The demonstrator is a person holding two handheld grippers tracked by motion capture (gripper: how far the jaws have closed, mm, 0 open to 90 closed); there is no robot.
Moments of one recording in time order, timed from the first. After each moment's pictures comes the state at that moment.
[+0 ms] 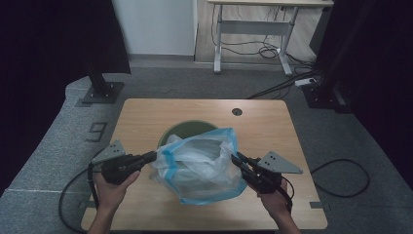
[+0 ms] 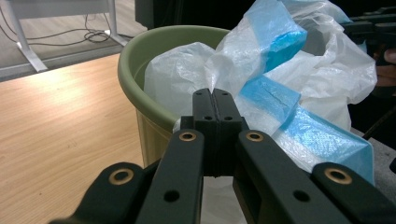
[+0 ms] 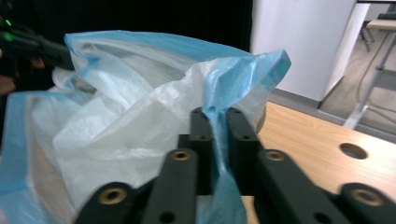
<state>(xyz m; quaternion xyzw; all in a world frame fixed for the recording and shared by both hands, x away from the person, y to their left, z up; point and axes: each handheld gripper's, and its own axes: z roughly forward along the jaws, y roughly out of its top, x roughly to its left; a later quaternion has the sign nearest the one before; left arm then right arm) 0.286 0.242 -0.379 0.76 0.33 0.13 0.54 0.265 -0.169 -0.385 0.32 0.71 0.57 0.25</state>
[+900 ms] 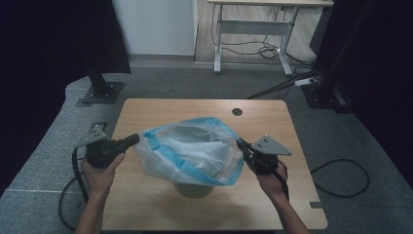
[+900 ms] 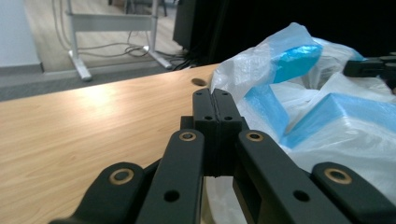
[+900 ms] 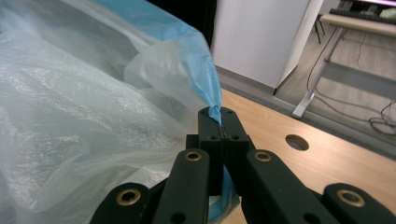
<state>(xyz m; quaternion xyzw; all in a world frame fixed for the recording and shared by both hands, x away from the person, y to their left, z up) 0.322 0.288 -0.374 0.71 0.40 0.17 0.55 0.314 -0.168 -0.387 0.35 0.73 0.51 0.31</state>
